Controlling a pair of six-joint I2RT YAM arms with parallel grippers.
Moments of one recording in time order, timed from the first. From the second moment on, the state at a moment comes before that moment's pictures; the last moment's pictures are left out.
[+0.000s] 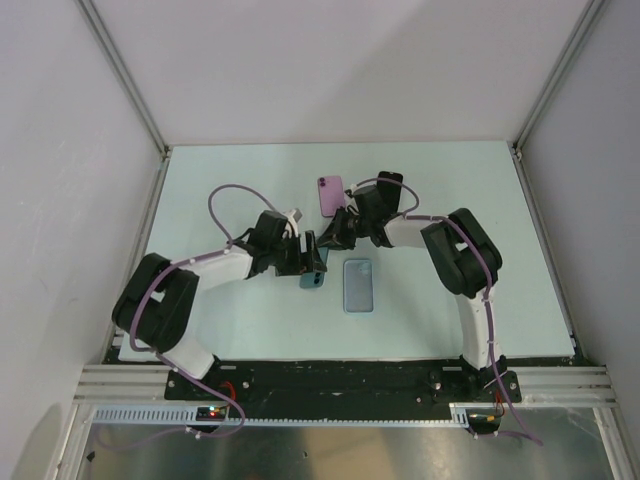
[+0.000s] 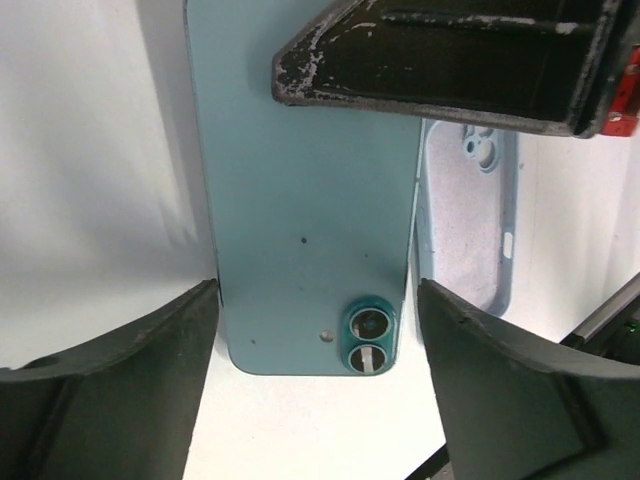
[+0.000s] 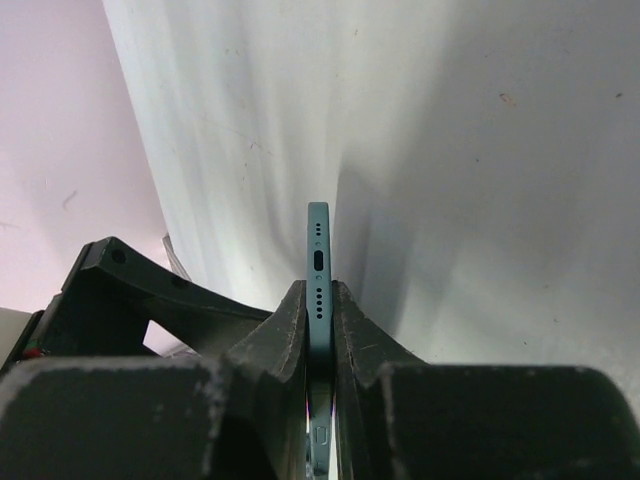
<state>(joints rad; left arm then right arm) -0.50 1.60 0.79 -0.06 0.32 -0.56 0.55 2.12 1.28 0.16 -0.59 0.94</state>
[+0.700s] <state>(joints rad) -0.66 1.29 0.80 -0.15 0.05 -0.51 0.48 1.88 1.28 -0.10 -0.52 0.96</state>
